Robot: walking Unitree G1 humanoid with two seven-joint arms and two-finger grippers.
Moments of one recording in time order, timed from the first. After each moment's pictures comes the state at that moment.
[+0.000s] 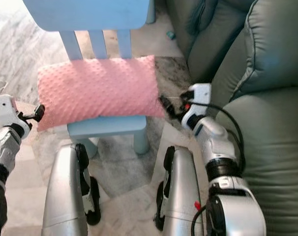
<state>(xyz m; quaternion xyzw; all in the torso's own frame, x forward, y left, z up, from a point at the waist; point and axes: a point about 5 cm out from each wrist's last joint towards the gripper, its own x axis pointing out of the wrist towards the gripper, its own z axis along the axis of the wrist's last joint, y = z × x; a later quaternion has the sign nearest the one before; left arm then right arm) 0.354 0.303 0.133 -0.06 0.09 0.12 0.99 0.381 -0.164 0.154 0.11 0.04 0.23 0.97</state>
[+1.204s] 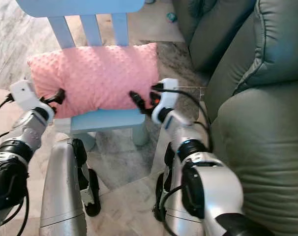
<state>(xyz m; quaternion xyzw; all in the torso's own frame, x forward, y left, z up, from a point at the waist) 0.391 0.239 0.155 -0.19 0.06 0.07 0.98 0.395 -0.084 0.161 0.18 0.07 0.29 0.94</state>
